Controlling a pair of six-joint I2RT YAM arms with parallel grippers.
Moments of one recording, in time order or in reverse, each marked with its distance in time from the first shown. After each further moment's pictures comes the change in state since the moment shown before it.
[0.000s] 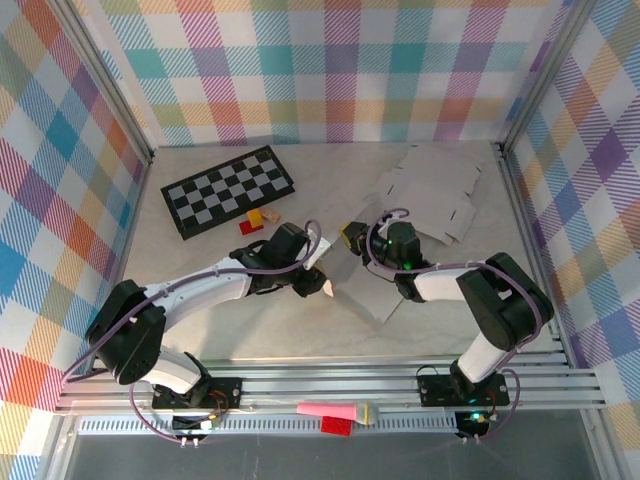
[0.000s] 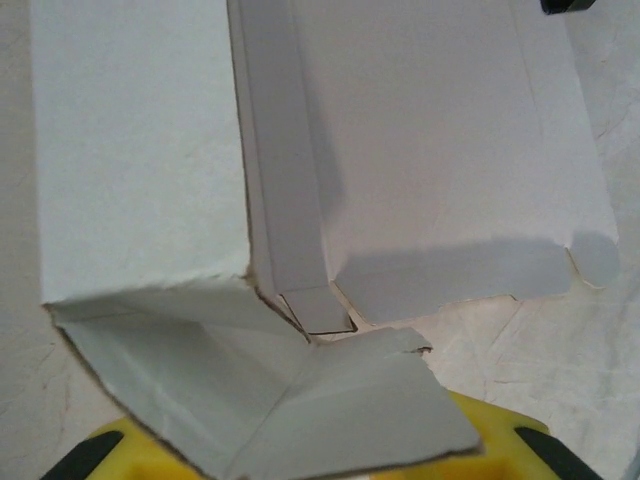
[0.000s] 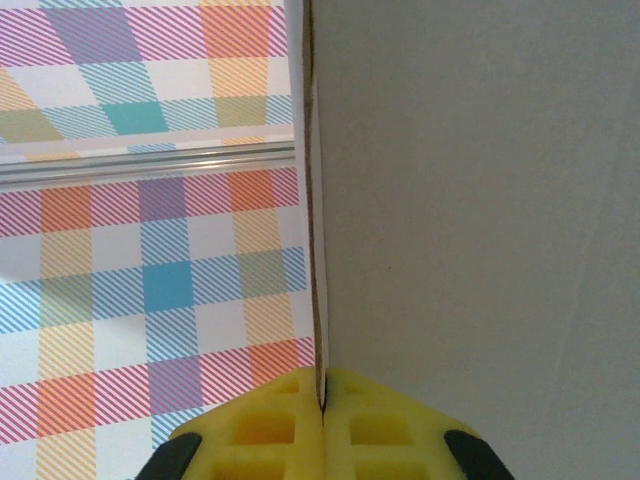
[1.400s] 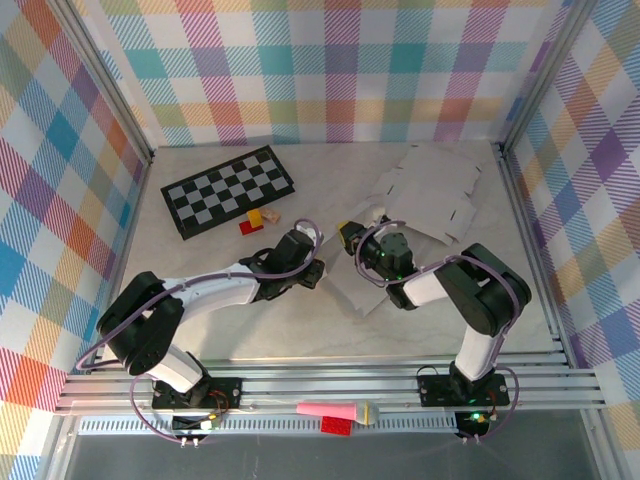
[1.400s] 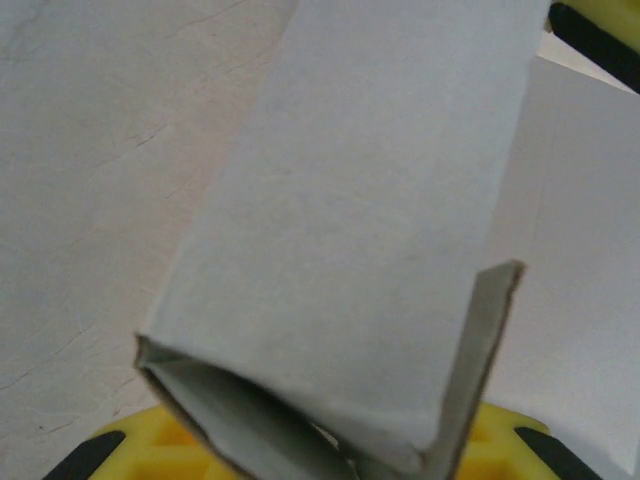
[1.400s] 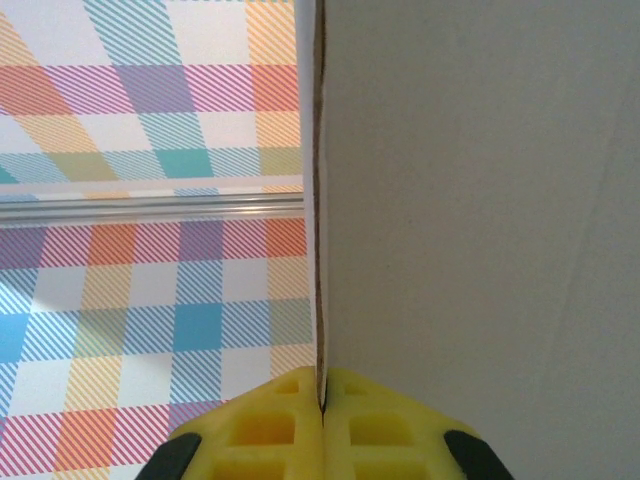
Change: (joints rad) left arm -0.026 0.071 -0.086 0.266 -0.278 -0.287; right arm 0.073 0.142 -0.035 0.302 0.204 0.021
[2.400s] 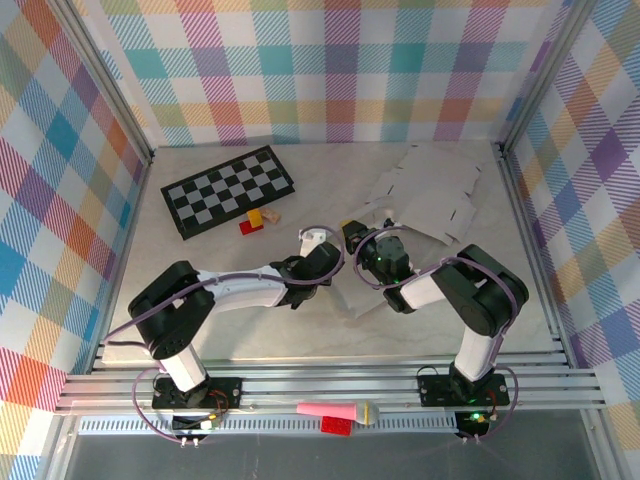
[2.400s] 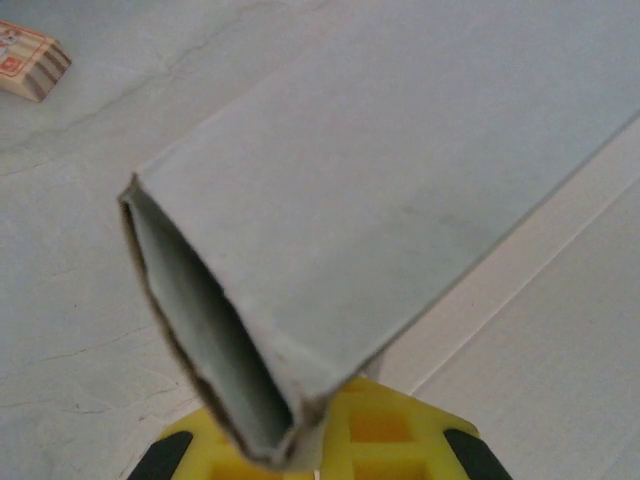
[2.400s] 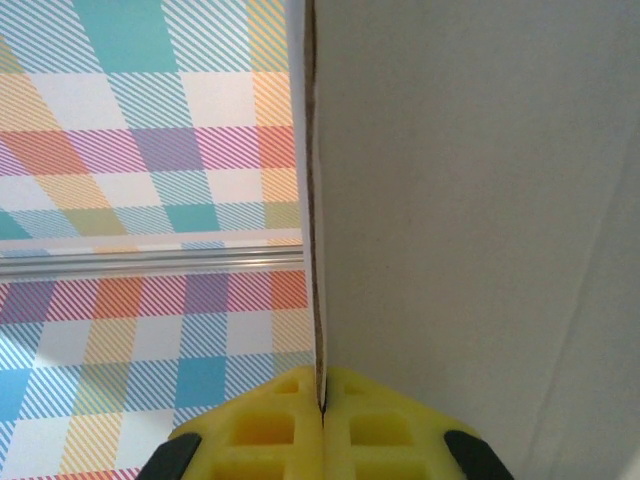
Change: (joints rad) left arm -0.147 0.166 0.117 -0.042 -0.444 -0.292; right arm 0.042 -0.003 -0.004 0.001 0.165 0.025
